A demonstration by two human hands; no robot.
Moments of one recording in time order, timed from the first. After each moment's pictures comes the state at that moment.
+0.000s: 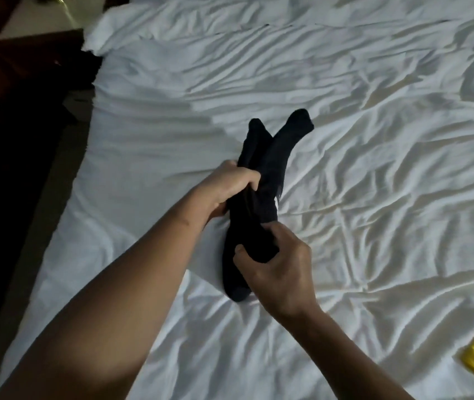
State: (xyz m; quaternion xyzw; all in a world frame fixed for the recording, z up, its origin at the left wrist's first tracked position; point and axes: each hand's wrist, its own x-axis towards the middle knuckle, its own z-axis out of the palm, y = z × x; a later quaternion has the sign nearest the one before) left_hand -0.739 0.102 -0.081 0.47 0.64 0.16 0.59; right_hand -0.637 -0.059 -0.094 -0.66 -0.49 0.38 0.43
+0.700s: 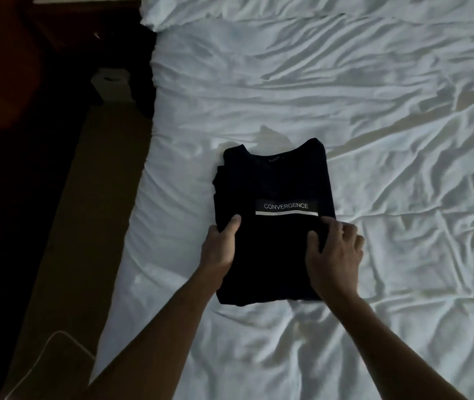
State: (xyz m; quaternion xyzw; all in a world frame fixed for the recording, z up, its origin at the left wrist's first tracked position) left_hand -0.995 0.030 -0.213 0.27 0.73 0.23 0.58; right_hand -0.792 -0.019 -0.188 -0.82 -0.49 0.18 0.23
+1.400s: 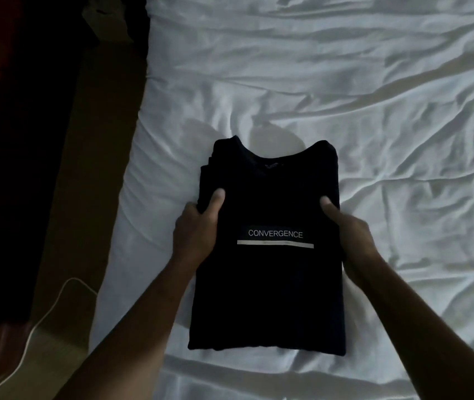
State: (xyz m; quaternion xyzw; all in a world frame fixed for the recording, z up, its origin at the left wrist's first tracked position) left_hand -1.018 -0.007 -0.202 0.33 0.80 0.18 0.47; right_hand -0.760 -0.022 -0.186 -0.73 -0.17 0.59 0.31
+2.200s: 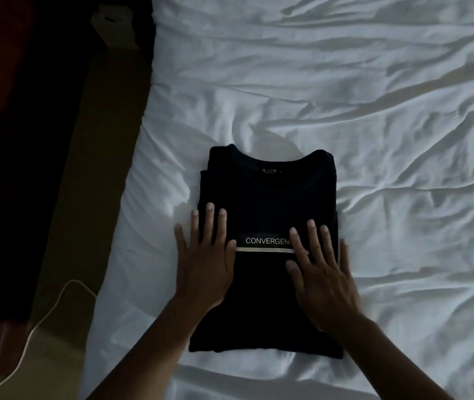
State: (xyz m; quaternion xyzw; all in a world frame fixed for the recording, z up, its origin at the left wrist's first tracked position) left_hand -1.016 -0.067 -0.254 0.71 0.69 -0.03 0.14; right_hand -0.772 -0.092 -0.245 -0.65 -0.73 0.20 -0.03
